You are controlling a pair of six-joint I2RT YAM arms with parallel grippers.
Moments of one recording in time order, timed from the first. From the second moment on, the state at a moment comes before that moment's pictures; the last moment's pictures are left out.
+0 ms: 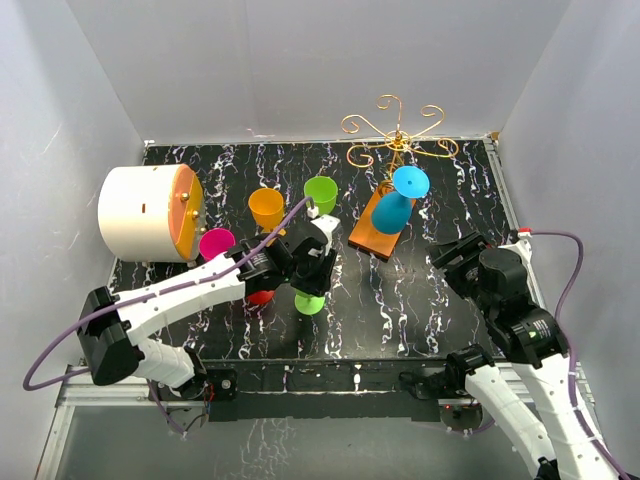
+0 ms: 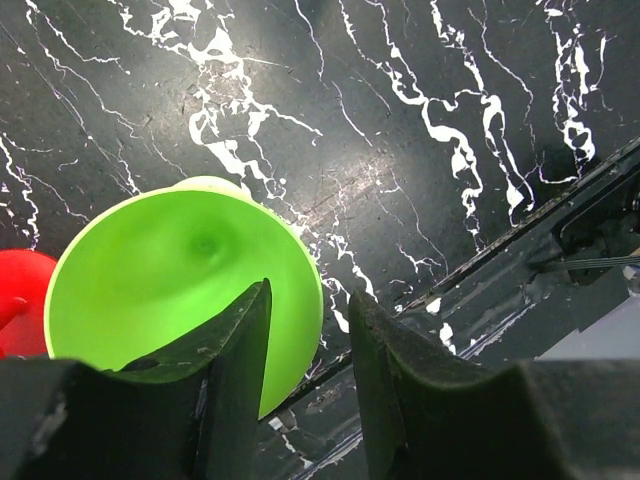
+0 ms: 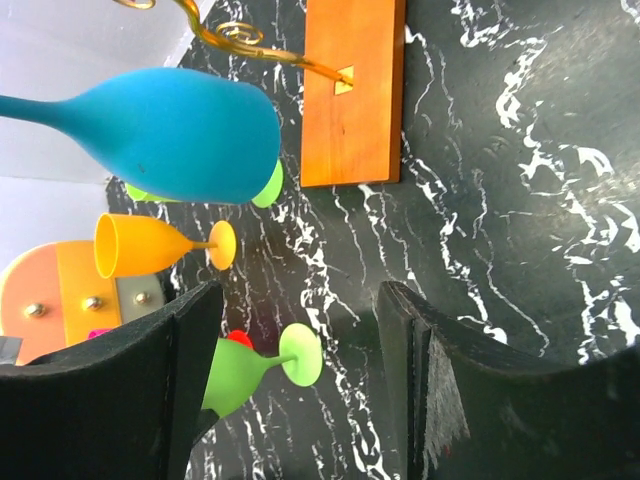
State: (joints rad) left arm -1.02 1.37 1.15 -0.66 -0.10 -0.47; right arm 0.31 0.50 0.81 -0.79 0.23 1.00
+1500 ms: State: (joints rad) left arm -1.03 1.23 0.98 0.00 0.02 -0.41; right arm 0.31 0.58 0.50 -0.46 -0.23 1.89
